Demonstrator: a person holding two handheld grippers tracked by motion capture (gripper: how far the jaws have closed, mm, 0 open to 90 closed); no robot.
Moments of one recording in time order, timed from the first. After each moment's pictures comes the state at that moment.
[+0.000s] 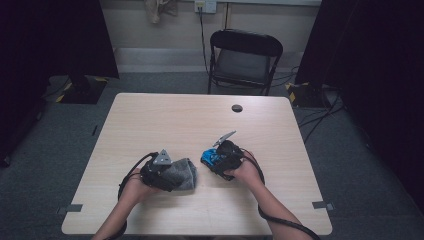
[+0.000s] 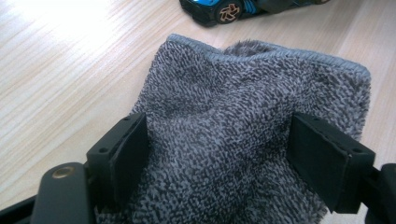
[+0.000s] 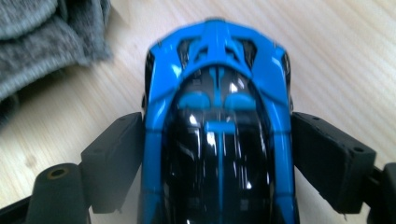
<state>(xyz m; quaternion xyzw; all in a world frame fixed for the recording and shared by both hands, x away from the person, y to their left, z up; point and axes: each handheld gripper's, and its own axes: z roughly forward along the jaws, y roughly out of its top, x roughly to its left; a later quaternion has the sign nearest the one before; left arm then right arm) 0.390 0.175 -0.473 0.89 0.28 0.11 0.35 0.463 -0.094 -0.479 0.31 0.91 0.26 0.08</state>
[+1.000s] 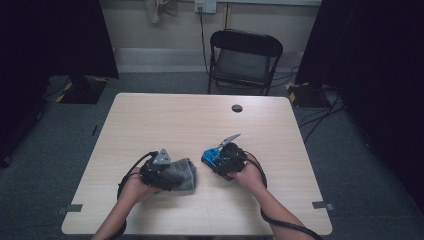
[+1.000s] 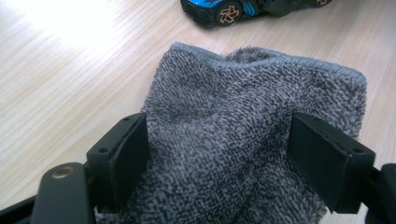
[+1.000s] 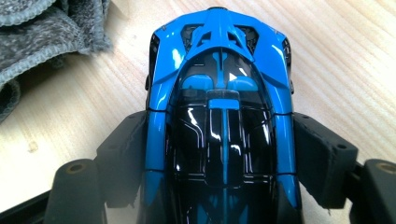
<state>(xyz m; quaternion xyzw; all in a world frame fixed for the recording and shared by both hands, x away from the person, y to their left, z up) 0.389 0.175 -0.467 0.89 0.28 0.12 0.35 0.456 -0.105 -0.481 0.32 0.90 0.28 0.08</state>
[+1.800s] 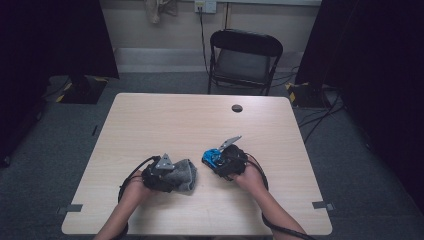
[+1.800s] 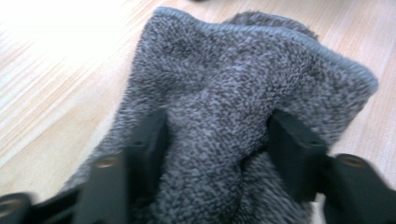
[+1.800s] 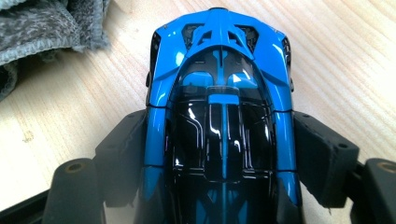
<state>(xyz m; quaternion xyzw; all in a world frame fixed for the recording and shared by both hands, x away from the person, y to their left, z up) 0.385 0.173 -0.484 0.90 0.28 0.11 0.33 0.451 -0.108 -0.484 0.30 0.90 0.29 0.09</state>
